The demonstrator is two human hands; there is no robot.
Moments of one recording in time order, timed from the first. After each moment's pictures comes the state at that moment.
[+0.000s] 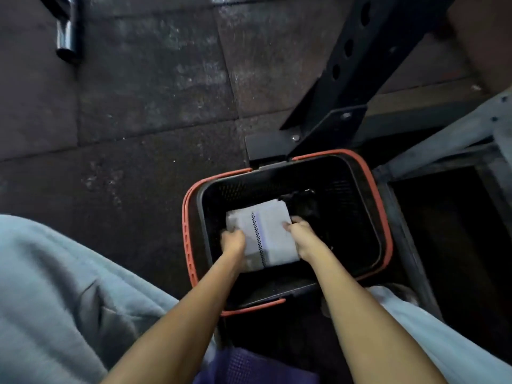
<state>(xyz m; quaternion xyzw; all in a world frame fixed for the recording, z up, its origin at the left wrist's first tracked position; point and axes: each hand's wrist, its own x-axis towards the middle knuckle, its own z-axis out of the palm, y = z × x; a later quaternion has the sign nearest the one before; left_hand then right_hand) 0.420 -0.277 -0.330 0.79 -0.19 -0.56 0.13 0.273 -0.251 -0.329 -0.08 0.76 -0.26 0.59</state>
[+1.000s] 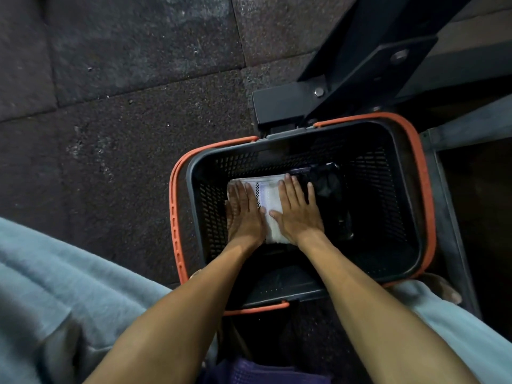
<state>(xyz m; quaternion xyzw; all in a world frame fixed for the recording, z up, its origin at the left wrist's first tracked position) 0.420 -0.272 -0.402 0.62 -0.69 -0.34 -0.12 0.283 -0.254 -0.399 -0.67 0.68 0.20 0.22</state>
